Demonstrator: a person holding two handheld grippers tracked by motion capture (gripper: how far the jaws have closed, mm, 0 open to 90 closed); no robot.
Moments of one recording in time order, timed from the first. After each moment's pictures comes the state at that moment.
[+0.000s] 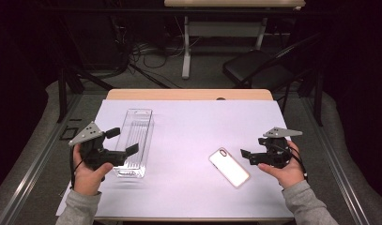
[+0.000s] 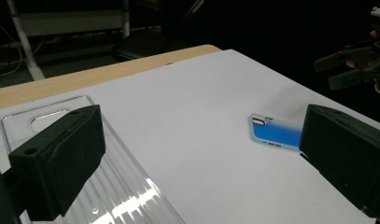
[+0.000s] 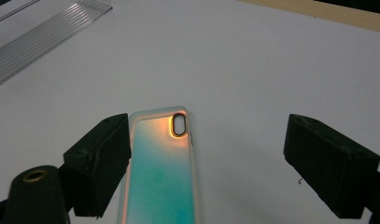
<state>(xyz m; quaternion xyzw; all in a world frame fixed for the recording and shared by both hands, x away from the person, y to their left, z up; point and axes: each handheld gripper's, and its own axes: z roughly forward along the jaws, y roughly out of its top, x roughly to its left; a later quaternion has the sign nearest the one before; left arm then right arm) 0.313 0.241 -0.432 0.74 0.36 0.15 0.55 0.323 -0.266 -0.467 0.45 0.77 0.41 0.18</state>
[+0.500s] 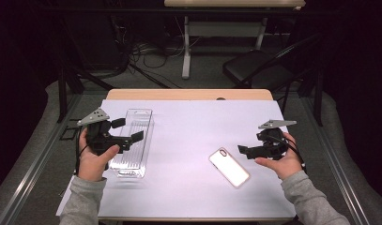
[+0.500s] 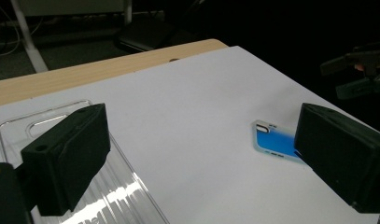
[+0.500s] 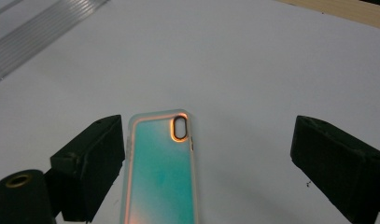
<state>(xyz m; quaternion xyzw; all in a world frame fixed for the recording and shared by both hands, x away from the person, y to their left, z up) 0.342 0.229 -0.411 0.75 0.38 0.13 0.53 0.340 -0.257 -0.452 0.46 0.79 0.38 0.16</state>
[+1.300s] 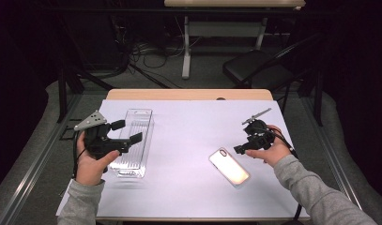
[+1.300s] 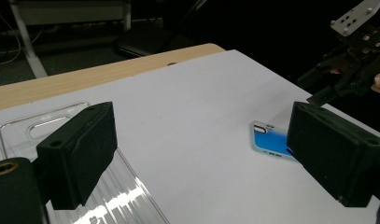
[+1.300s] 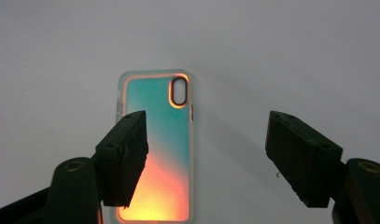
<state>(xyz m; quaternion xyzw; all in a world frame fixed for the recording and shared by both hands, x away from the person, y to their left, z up) 0.332 0.232 -0.414 0.74 0.37 0.14 0.54 0.376 -0.229 -0.455 0.45 0.86 0.24 0.09</state>
